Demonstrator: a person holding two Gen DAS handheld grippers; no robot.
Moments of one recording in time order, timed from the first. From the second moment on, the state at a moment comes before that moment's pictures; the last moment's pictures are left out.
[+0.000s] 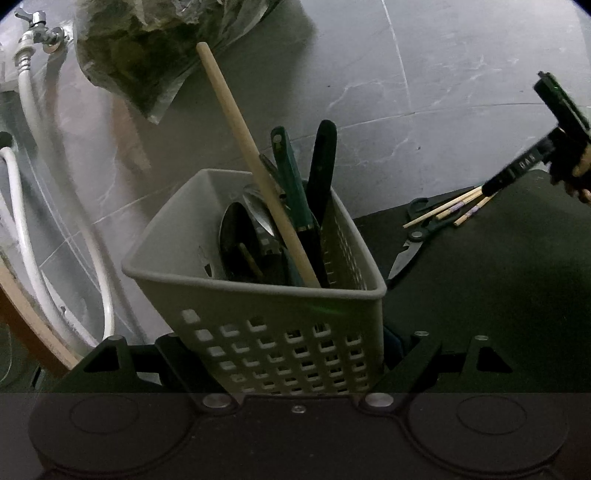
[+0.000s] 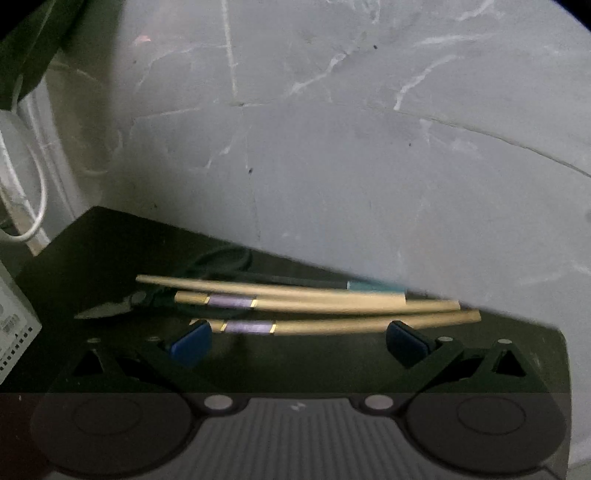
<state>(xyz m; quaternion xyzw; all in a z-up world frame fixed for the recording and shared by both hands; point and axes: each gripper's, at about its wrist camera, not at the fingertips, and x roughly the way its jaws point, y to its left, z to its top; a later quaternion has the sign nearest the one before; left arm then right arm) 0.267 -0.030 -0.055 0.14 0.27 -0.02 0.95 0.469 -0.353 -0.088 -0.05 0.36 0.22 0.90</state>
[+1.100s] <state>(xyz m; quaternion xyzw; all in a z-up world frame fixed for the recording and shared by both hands) 0.272 -0.031 -0.057 0.15 0.27 -0.02 0.95 0.490 -0.409 -0.097 -0.04 0.45 0.28 0.85</state>
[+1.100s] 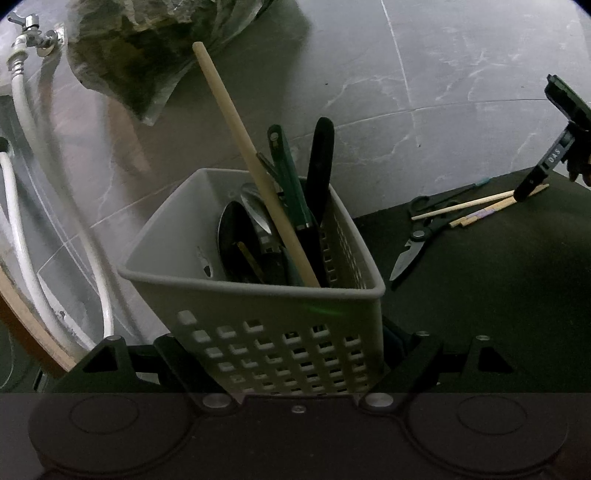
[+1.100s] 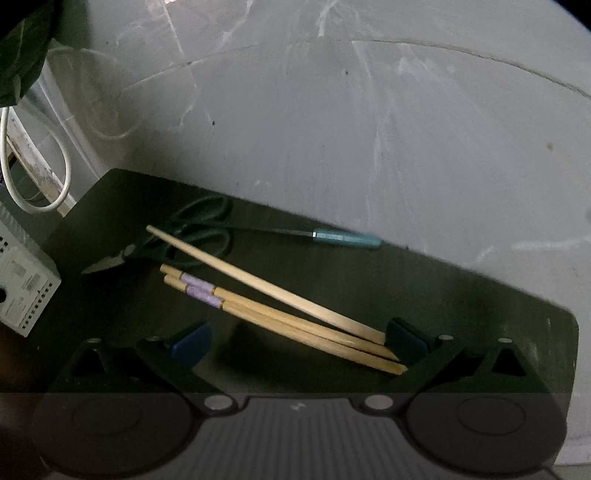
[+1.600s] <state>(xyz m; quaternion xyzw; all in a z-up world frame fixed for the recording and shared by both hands) 0.266 -0.019 -0.059 0.15 0.25 -0.05 0.95 0.392 -0.396 -0.099 -0.01 0.50 0.26 0.83</state>
